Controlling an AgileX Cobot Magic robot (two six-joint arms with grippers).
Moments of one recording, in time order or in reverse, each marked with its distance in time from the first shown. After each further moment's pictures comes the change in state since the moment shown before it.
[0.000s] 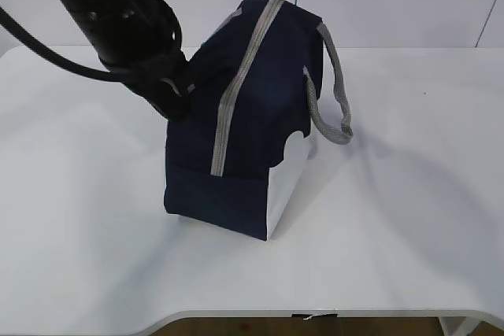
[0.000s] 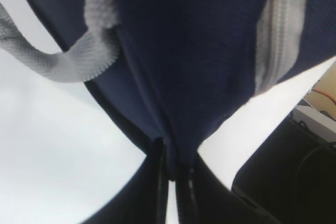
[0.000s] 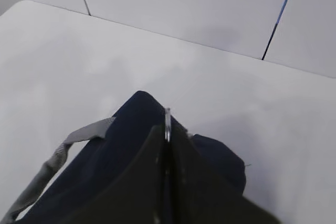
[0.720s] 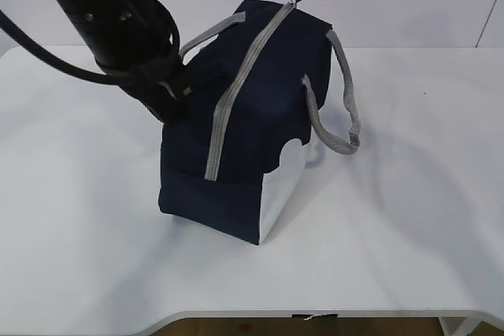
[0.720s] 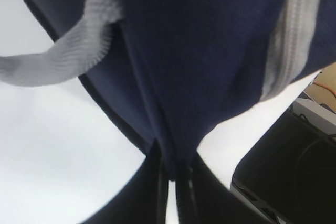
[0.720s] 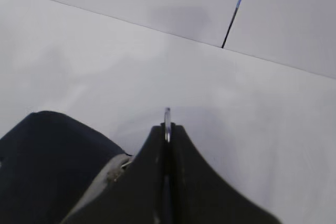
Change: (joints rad) left arm 0.000 0.000 0.002 0.003 0.022 0.002; right arm -0.077 0.160 -0.117 -0.076 0.042 0.002
